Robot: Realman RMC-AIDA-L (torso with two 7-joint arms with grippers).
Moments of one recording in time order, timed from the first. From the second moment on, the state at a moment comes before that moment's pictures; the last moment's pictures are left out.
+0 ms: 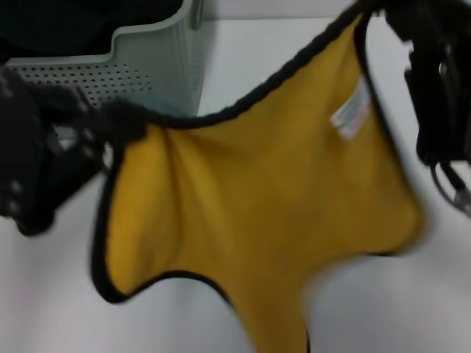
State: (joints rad) left arm 0.07 -2.09 1.06 1.58 1.22 1.81 -1.65; right arm 0.43 1.94 -2.43 -0.72 0.24 -1.82 0.26
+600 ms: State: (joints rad) left arm -0.05 -2.09 1.12 1.39 1.38 1.83 -1.64; right arm 0.41 2.01 -1.80 -0.86 -0.39 -1.66 0.81
